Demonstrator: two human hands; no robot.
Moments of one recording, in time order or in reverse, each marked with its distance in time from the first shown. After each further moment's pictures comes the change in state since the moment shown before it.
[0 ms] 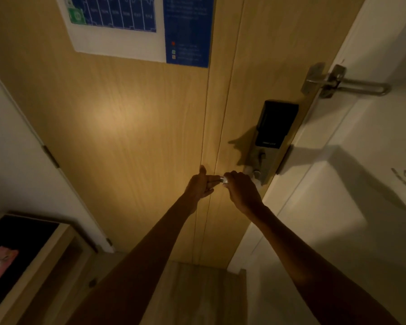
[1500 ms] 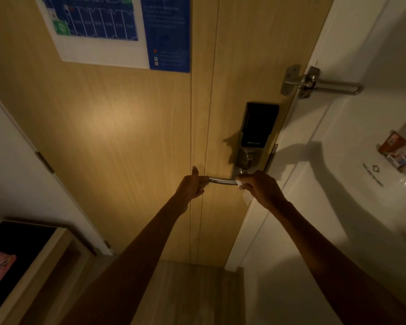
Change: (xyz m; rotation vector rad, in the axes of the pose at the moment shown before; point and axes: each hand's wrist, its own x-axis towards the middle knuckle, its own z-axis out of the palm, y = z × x) left_hand -0.001 -0.002 0.006 0.081 0.022 0.028; right_hand -0.030 0.072 -0.045 0.102 -0.095 0.032
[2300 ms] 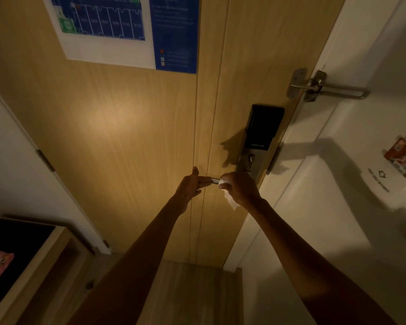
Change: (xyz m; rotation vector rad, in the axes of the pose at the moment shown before) left_hand -0.007 0.008 -0.007 0.051 0.005 0.035; right_hand 0.030 -0.062 0.012 0.091 -0.003 0.062
